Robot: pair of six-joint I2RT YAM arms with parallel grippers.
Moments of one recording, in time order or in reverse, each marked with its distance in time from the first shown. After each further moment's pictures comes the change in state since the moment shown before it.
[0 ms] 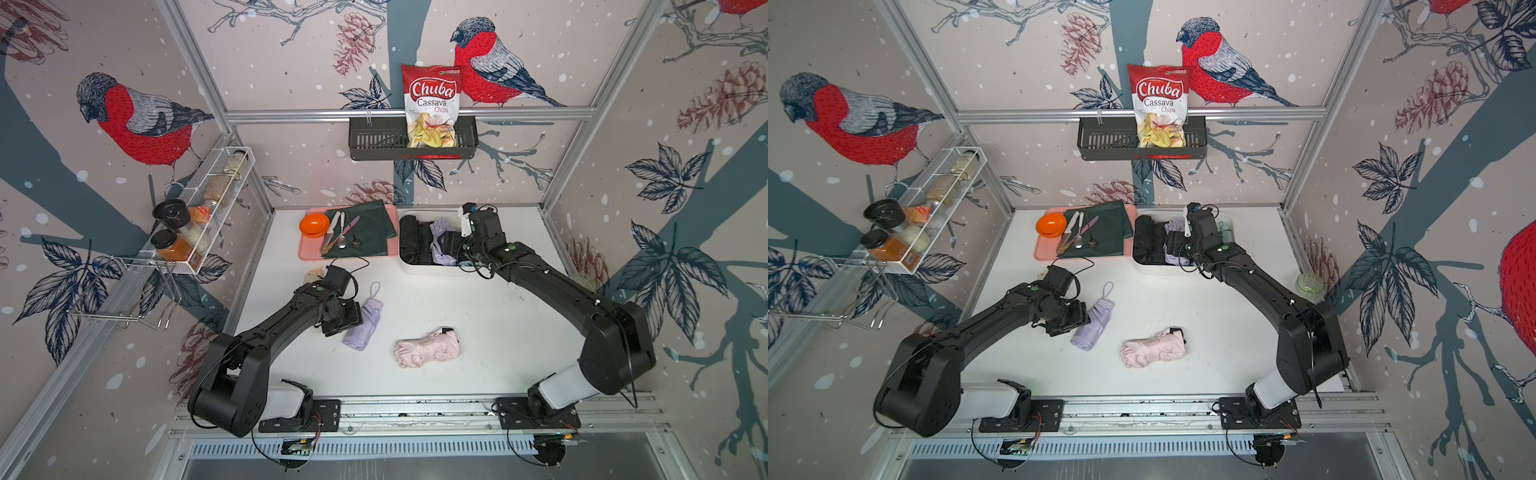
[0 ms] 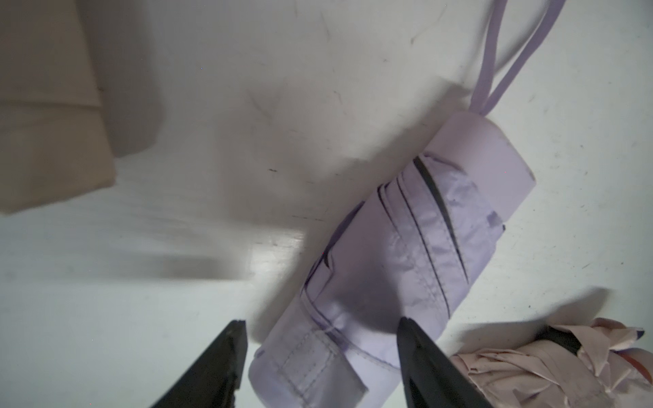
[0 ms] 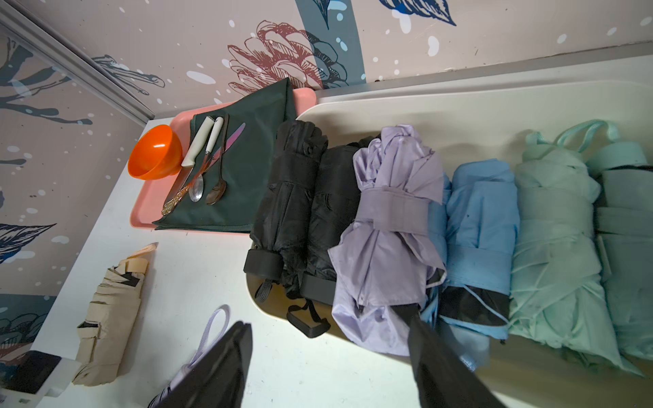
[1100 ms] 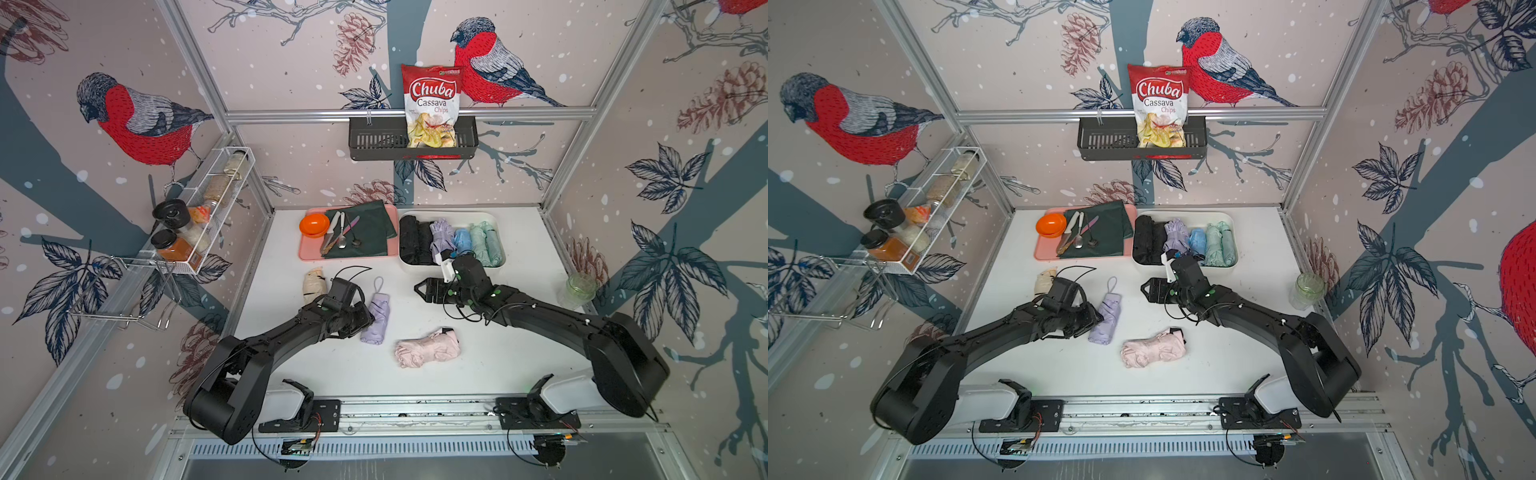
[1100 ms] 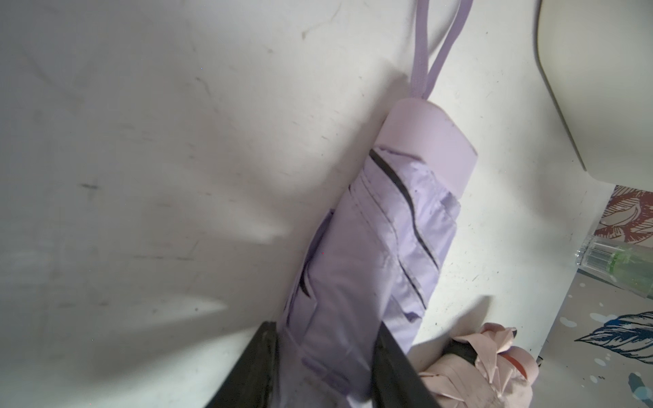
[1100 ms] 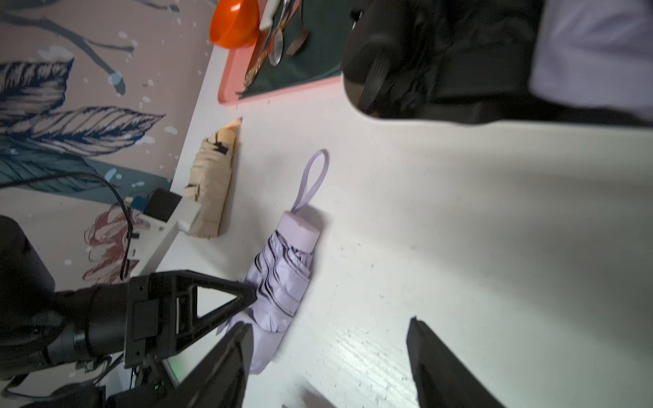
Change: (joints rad) left arm -0.071 -0.046 -0.208 0.446 0.109 -0.281; right arm 0.220 -0.063 -0.410 0.292 -0.246 0.238
